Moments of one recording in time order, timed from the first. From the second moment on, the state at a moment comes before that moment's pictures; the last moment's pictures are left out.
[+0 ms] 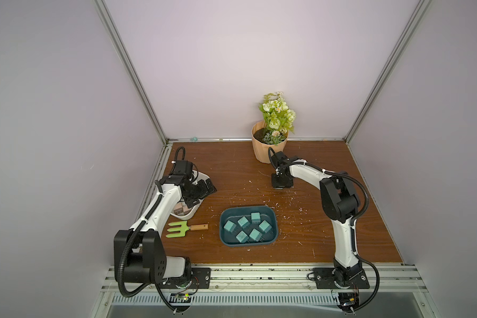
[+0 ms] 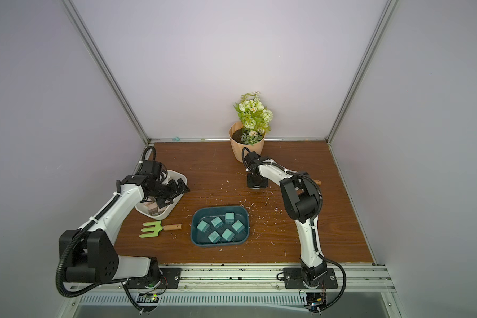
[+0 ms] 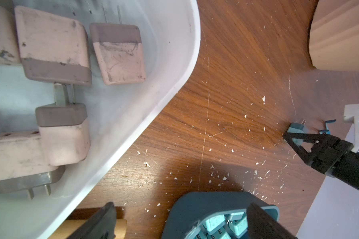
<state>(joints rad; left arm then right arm) -0.02 1.37 1.02 -0.82 0.37 -0.55 0.50 2.14 1.63 -0.81 0.05 0.46</state>
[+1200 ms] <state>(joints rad) -0.02 1.40 1.02 -0.79 0.37 -0.55 0.94 1.75 1.43 -0.91 -0.03 0.43</state>
